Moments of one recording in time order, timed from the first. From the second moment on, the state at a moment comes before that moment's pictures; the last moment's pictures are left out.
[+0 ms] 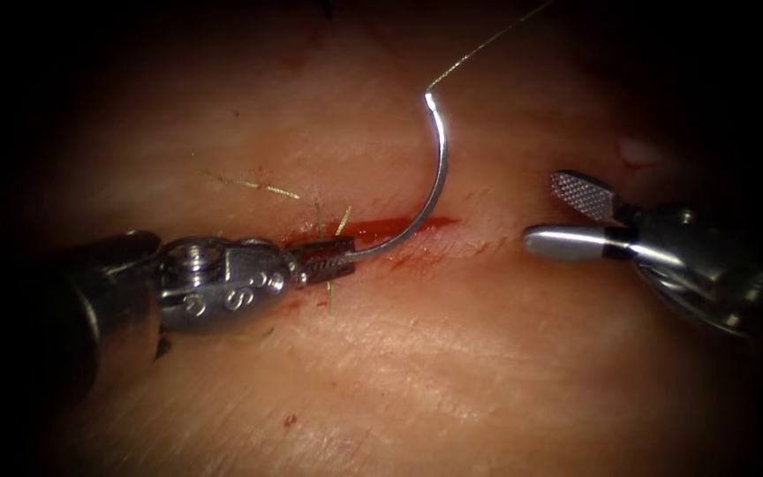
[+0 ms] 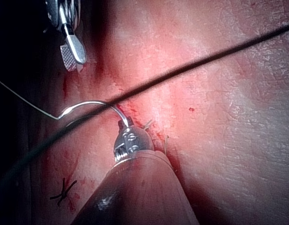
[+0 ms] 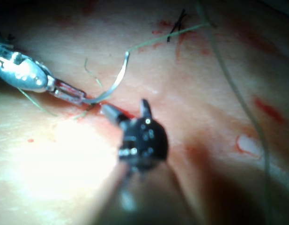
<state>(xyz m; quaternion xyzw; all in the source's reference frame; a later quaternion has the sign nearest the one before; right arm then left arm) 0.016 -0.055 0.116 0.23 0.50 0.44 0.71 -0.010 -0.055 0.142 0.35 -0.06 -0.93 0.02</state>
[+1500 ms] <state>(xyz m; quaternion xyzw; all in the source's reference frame) 0.021 -0.052 0.118 0.27 0.57 0.38 0.67 -0.010 -0.054 0.140 0.40 0.02 -0.92 -0.03</state>
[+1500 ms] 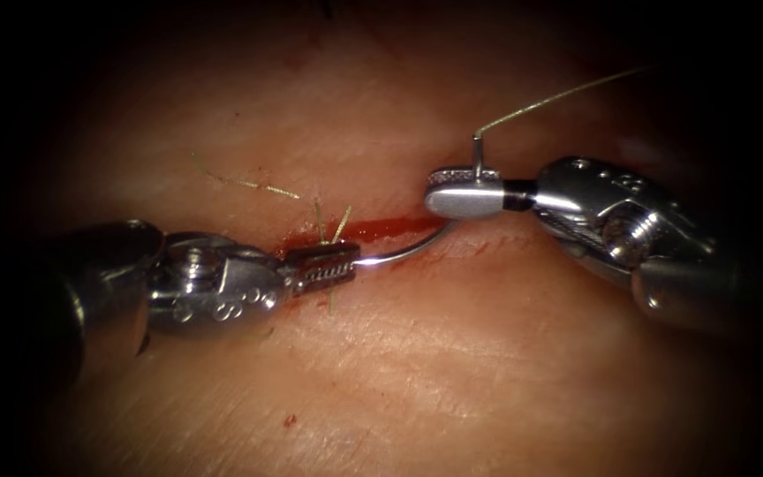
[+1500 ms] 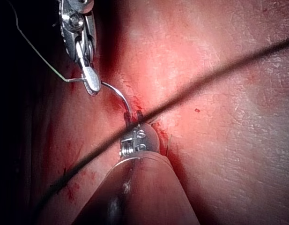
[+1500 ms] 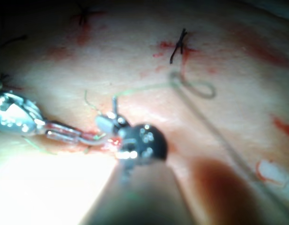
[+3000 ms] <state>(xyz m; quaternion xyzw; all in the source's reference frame) 0.026 -0.056 0.111 0.09 0.61 -0.16 0.77 -0.011 -0.052 0.141 0.40 0.37 -0.78 -0.30</state>
